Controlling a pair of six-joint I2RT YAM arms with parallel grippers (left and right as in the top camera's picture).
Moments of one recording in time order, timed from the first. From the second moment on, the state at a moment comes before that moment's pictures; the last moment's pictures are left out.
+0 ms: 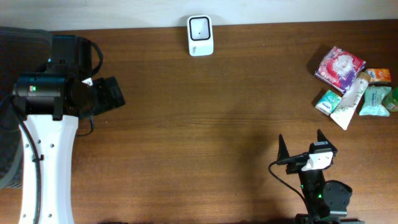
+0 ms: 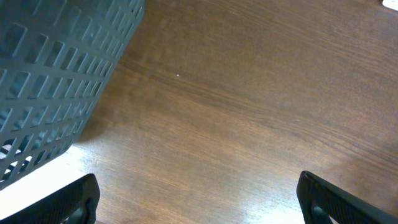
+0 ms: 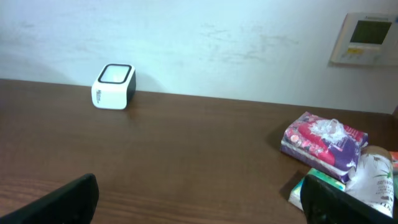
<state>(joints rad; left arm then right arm) -0.05 1.51 1.84 -1.51 -0.17 -0.39 -0.10 0.01 0.03 -0.06 -0.17 -0.07</state>
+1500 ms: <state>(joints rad) -0.16 1.07 1.22 -0.95 0.03 -0.04 -0.10 0.01 0.01 -0.08 0.01 -0.03</state>
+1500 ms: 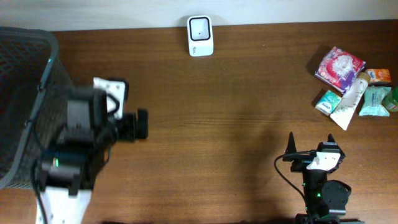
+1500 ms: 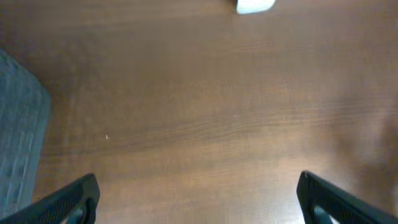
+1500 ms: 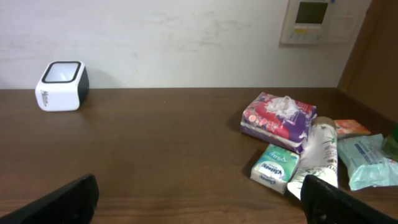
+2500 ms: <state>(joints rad) -0.07 0.02 0.02 -0.08 -0.06 -0.07 -0.10 0.01 0.01 -0.08 0.01 -0.03</state>
